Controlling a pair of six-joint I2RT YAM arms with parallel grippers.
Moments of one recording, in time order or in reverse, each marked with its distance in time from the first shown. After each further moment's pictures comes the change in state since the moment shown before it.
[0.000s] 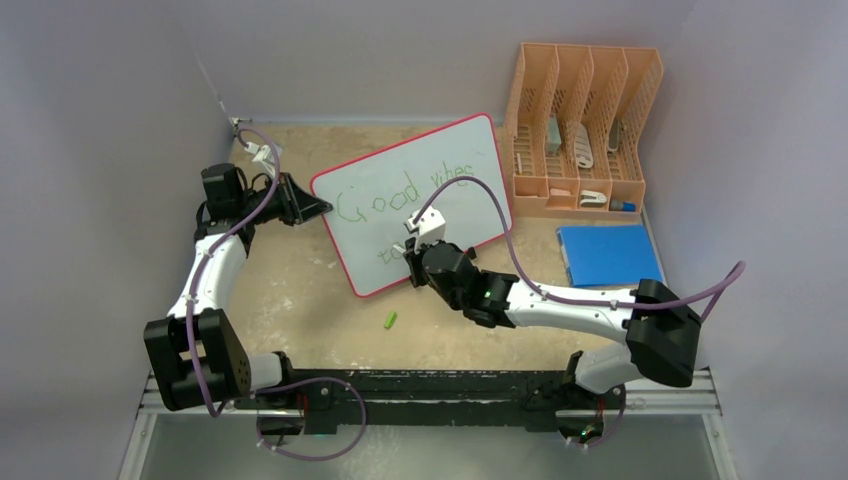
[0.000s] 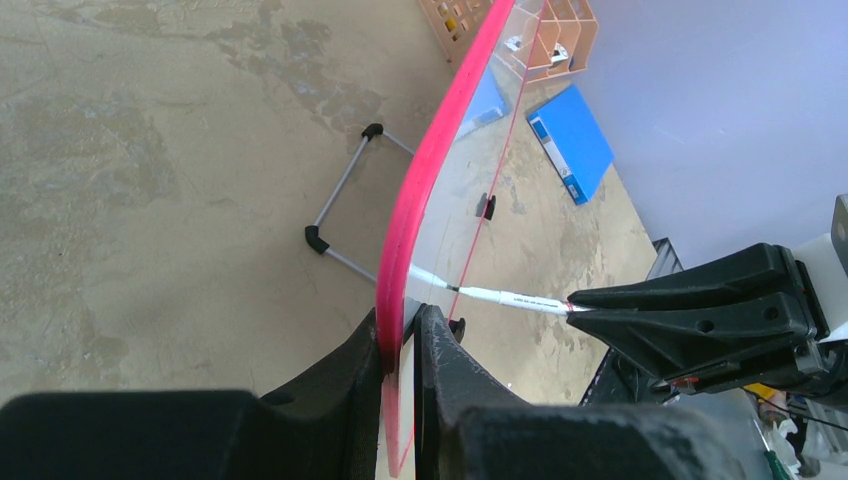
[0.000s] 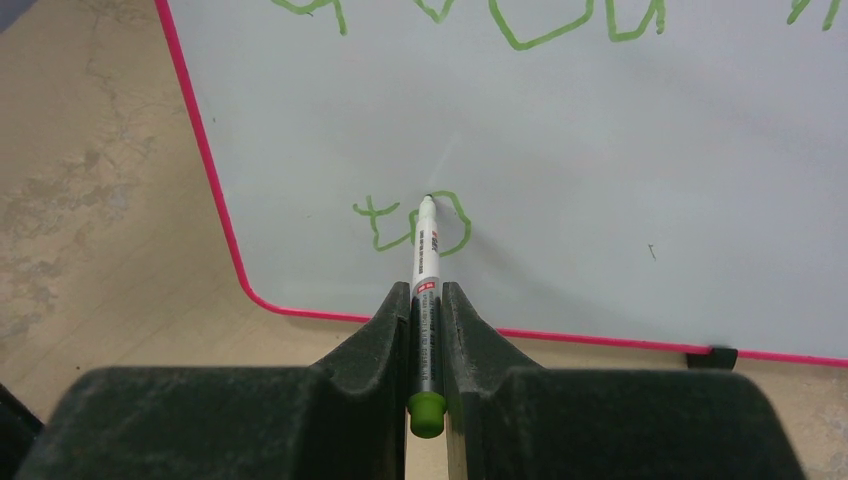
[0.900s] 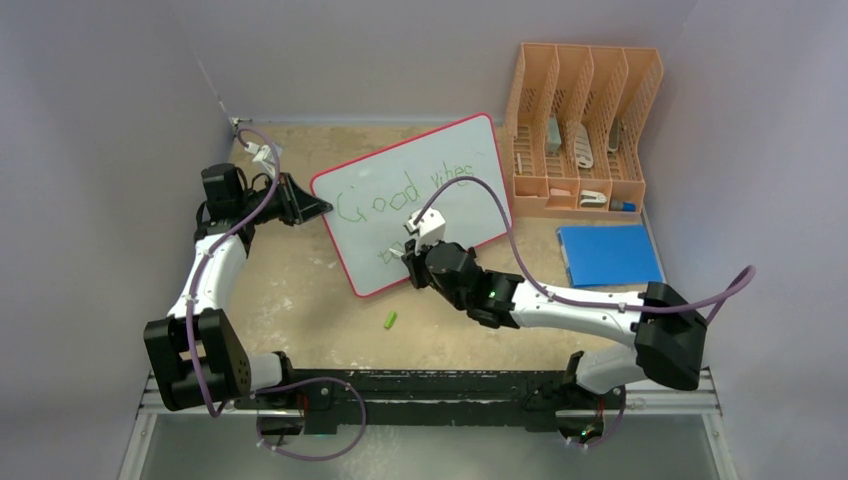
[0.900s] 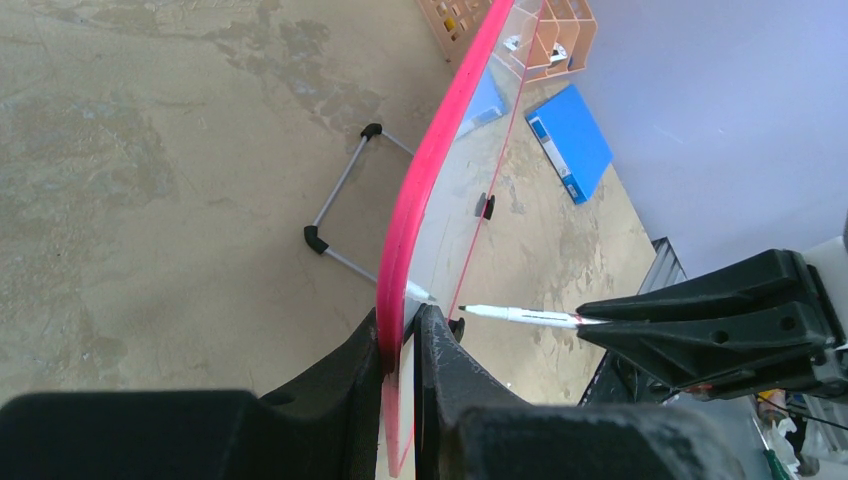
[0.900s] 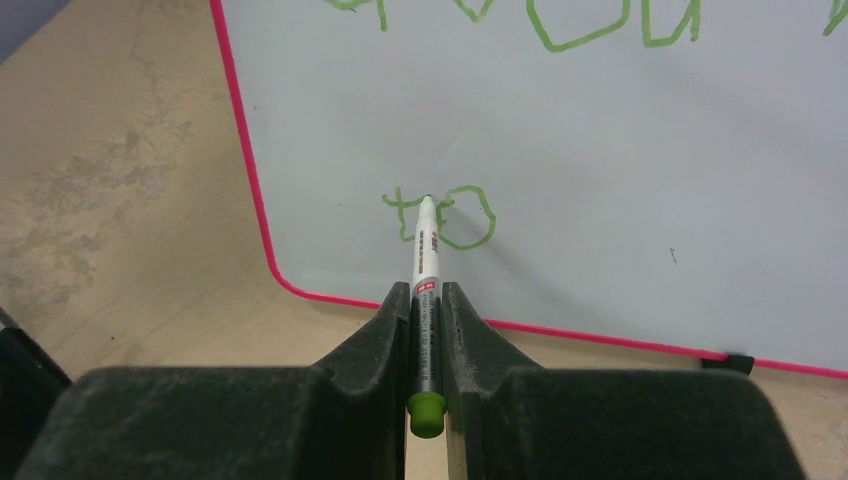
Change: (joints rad) left arm 0.000 0.000 0.000 0.000 0.000 0.000; right arm 0.002 -0.018 0.000 -0.021 -0.059 -0.007
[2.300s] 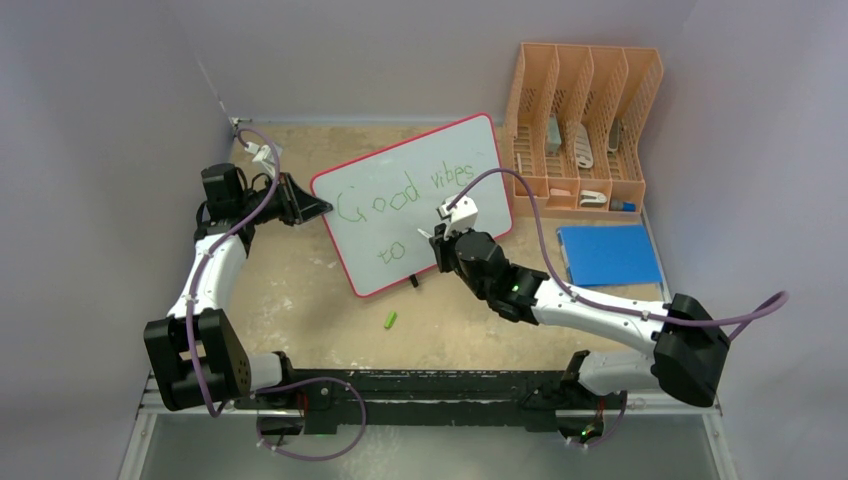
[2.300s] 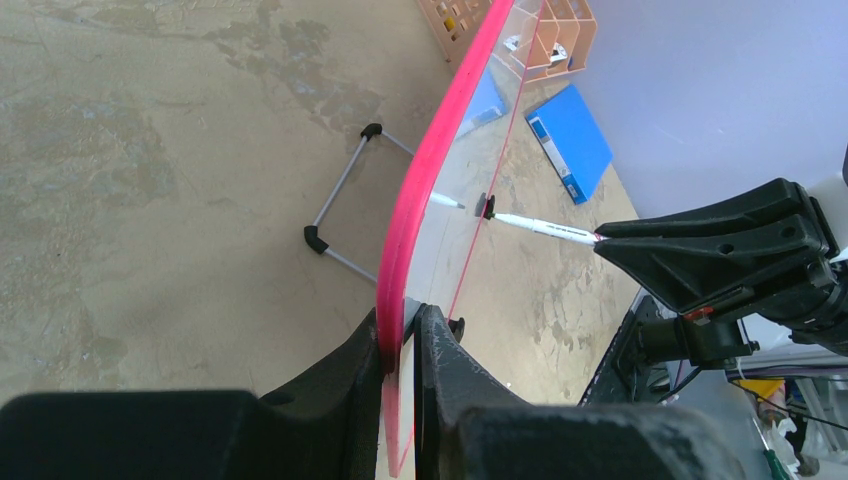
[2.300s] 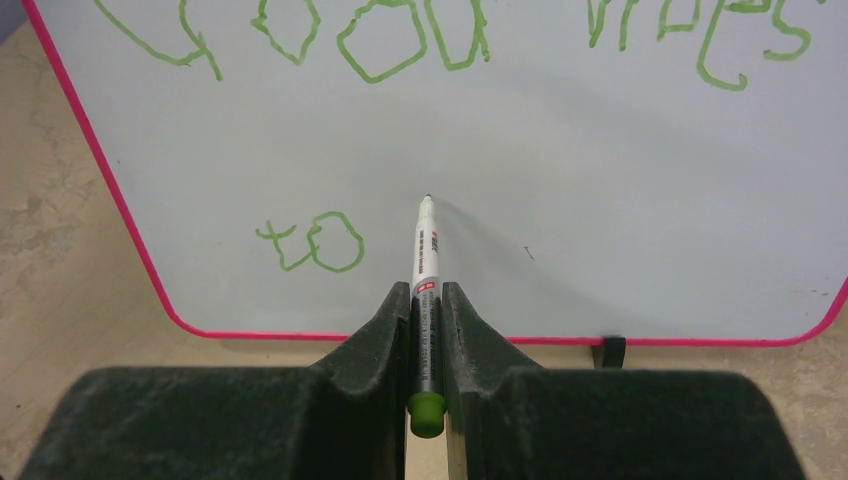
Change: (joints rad) left arm 0.000 0.000 0.000 0.000 0.000 0.000; right arm -0.127 -0.130 -0.094 0.029 0.014 -0.031
